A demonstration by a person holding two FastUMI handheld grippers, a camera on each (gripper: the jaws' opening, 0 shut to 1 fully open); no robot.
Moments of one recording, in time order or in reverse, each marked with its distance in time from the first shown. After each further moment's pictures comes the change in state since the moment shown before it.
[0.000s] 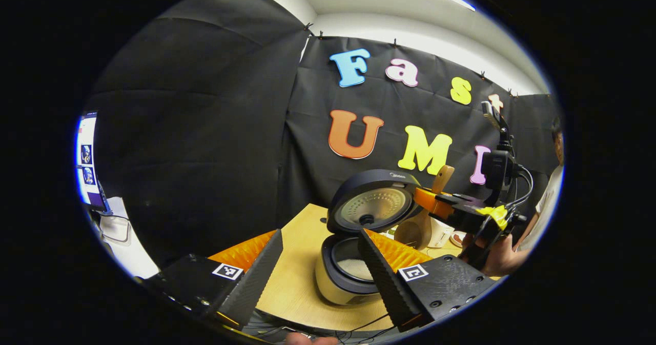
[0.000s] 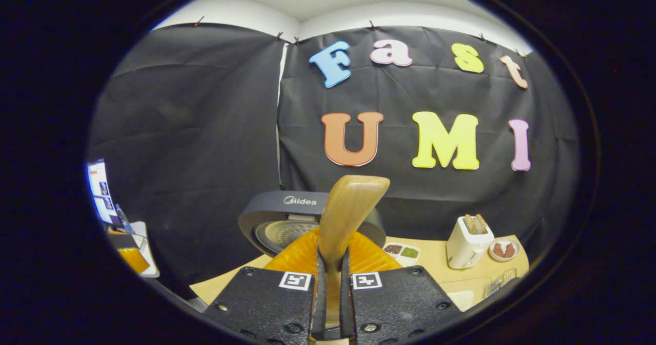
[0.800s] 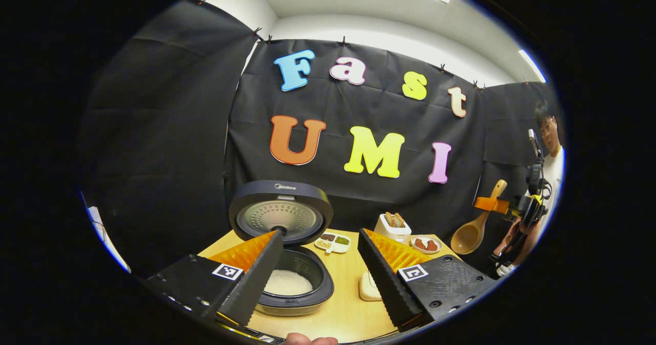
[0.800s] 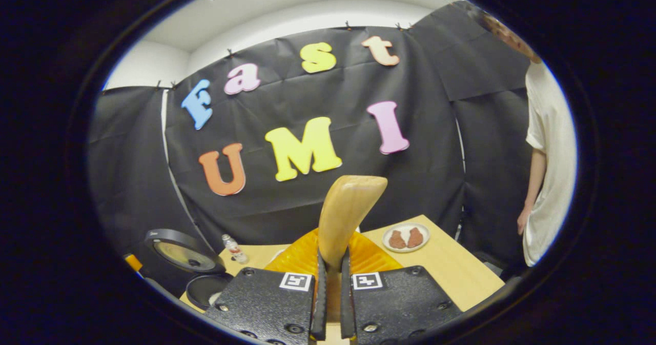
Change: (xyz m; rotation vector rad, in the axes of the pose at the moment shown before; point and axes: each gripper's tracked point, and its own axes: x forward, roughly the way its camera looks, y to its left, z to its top) left arm 0.021 -0.191 0.012 0.048 -0.023 -0.145; right arm -0.171 -0.386 0.017 0.293 -0.054 -0.465
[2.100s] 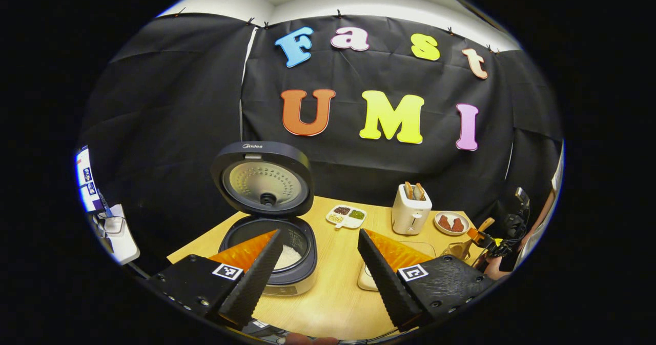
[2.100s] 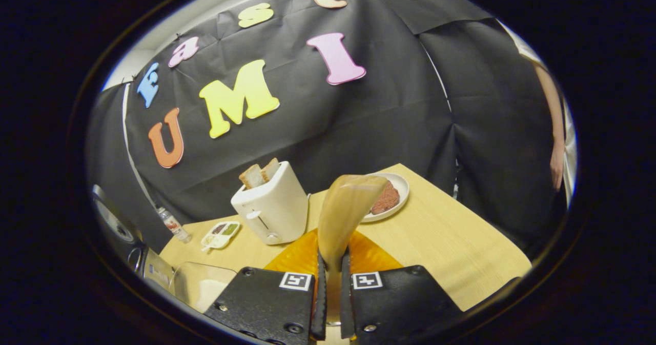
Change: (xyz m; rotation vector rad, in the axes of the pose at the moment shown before) left arm 0.019 -0.056 -0.065 0.084 0.192 0.227; right arm 0.171 -0.158 -0.188 0.085 0.157 -0.041
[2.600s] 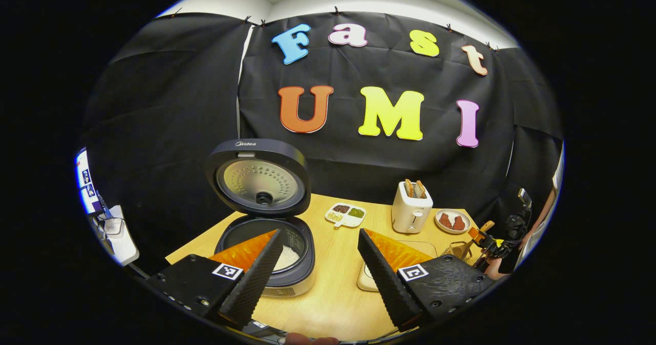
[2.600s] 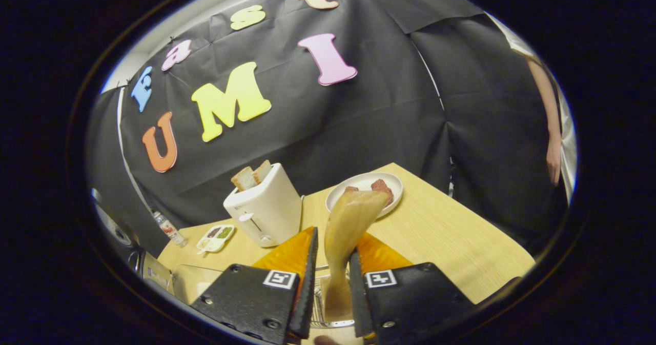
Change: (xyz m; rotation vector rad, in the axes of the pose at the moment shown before) left arm 0.009 -0.005 0.011 -0.008 -0.008 -0.018; right arm 0.002 -0.006 0.011 0.025 -0.019 -0.012
